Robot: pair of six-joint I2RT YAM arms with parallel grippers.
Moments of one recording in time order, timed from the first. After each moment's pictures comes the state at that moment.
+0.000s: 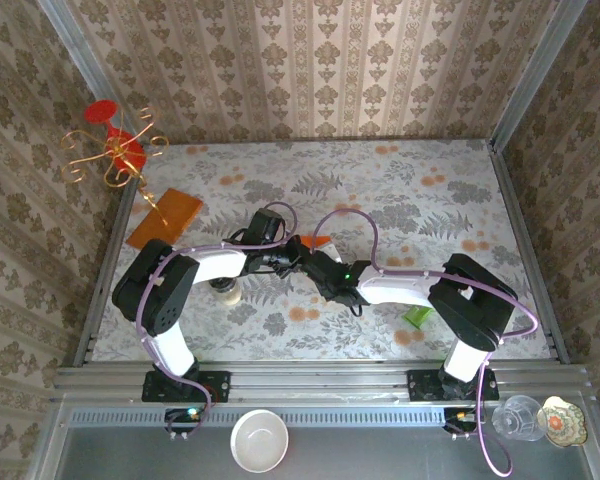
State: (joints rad) left arm -0.63 1.74 0.85 0.09 0.58 -1.06; right arm 0.90 1.72 0.92 -0.35 0.45 0.40
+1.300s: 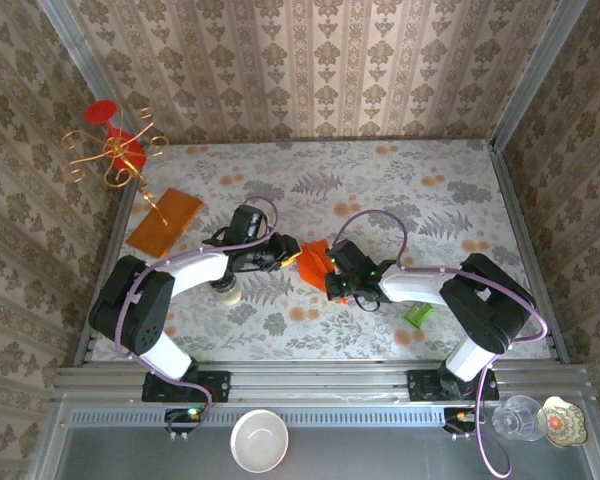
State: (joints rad) left arm -0.56 1.59 0.79 0.01 0.52 -1.00; right arm 0.72 1.64 0.74 -0.06 -0.02 0.50
